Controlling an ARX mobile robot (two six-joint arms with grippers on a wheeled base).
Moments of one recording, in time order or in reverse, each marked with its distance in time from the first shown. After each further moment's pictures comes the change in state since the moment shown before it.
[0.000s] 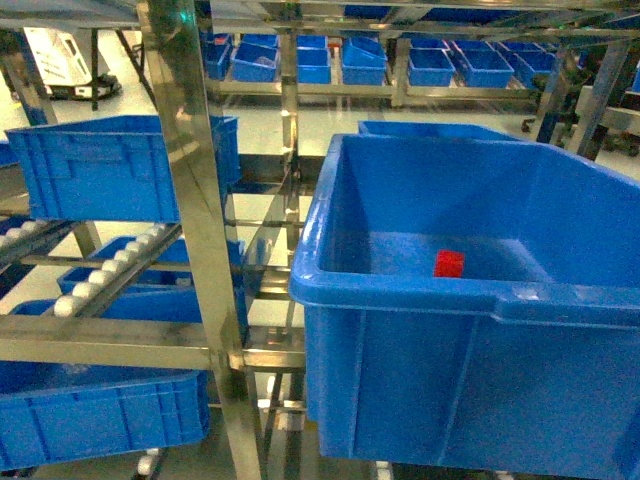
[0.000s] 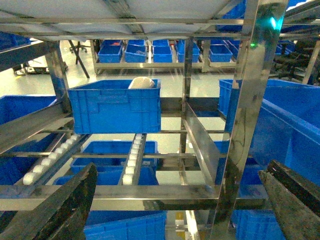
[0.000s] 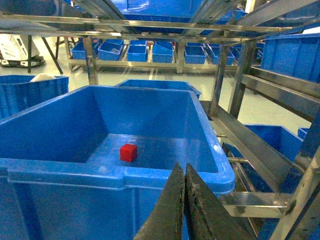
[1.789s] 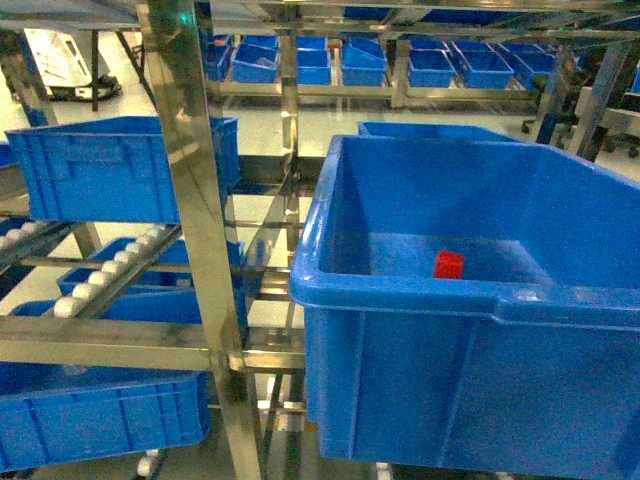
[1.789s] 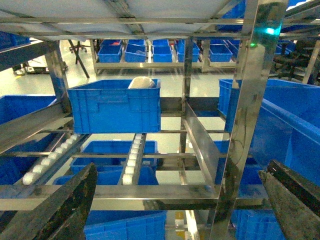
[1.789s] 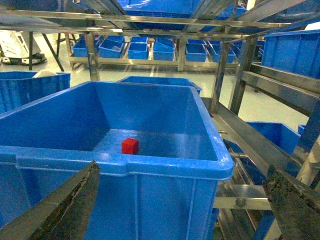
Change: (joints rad) left arm 0.000 0.000 0.000 0.000 0.000 0.000; right arm 0.000 -0.216 0.001 -0.229 -0.003 0.000
